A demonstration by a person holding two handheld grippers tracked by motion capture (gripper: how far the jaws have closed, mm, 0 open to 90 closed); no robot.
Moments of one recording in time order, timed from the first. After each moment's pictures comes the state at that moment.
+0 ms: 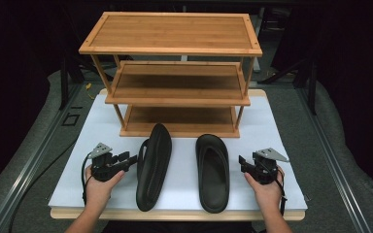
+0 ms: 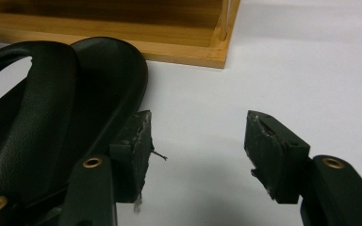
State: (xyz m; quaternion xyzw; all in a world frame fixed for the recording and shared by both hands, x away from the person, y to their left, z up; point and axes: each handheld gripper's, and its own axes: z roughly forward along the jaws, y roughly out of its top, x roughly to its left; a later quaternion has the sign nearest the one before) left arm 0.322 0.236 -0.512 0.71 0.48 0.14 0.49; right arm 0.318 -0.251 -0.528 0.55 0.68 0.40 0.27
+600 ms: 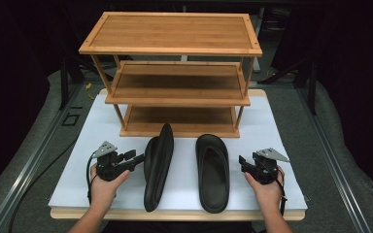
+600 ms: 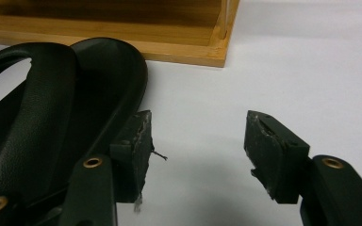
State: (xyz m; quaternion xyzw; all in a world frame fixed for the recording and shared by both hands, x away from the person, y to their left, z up) left arm 0.319 0.213 -0.501 0.72 0.45 0.14 0.50; right arm 0.318 -0.252 -0.528 0.56 0.68 0.40 0.27
